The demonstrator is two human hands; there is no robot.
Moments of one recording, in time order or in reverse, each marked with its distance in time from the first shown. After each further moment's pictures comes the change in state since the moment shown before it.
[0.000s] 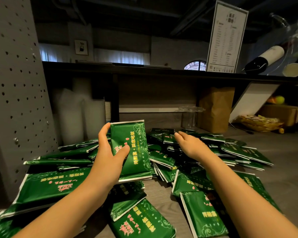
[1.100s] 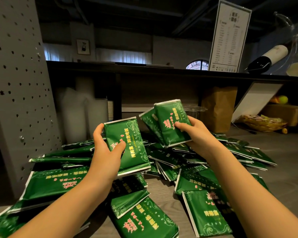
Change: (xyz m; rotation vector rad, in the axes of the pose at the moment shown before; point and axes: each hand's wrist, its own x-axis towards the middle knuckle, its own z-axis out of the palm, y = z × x) left_hand 0.005 0.000 -0.005 -0.040 0.123 -0.085; right_hand -0.033 -0.028 -0.028 1.188 -0.063 -0.225
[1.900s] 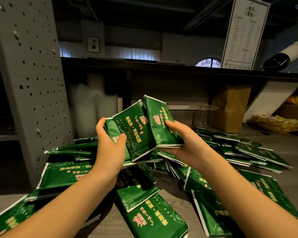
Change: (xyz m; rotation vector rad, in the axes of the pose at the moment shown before) left_hand 0.008 0.000 -0.007 0.027 0.092 0.086; right_hand -0.026 0.000 0.055 0.404 -0.281 0.196
